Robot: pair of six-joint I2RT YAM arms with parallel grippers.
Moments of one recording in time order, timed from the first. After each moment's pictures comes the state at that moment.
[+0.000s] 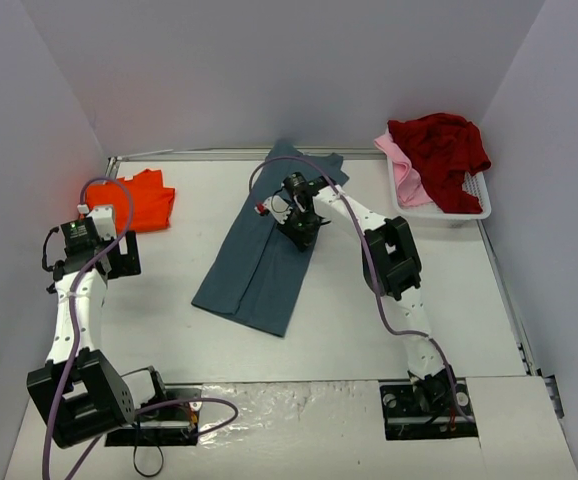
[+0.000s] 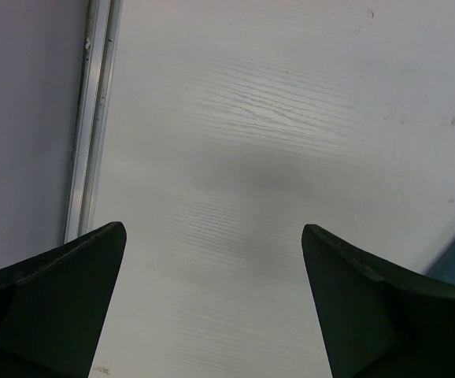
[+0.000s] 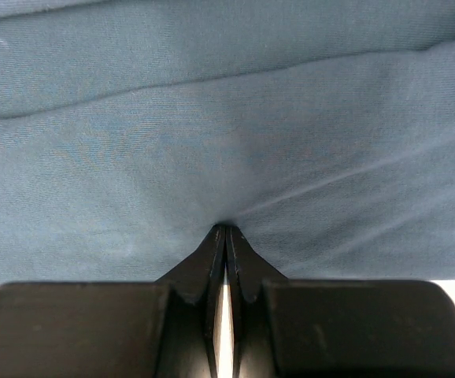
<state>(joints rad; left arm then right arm) 0.35 1.16 0.89 -0.56 0.02 0.16 0.56 2.38 2.01 -0.97 -0.22 -0.56</state>
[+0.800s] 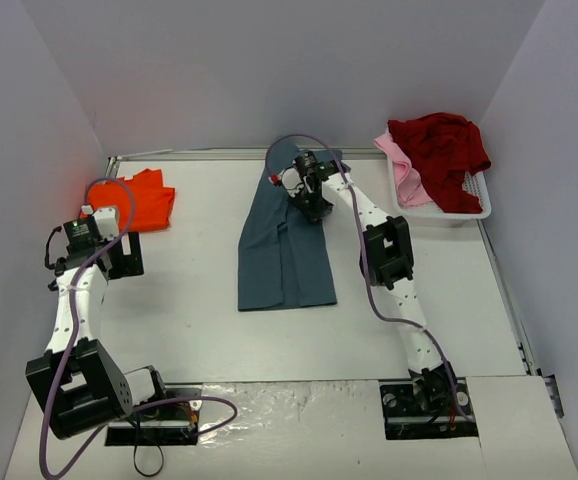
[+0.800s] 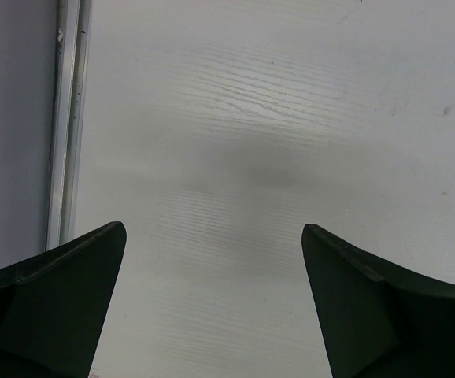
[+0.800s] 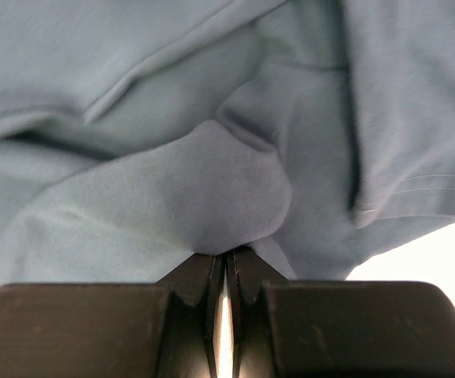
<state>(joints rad) 0.35 1.20 0.89 -0.56 0.06 0.16 0.46 2.58 2.36 -0.99 -0.08 -0.46</state>
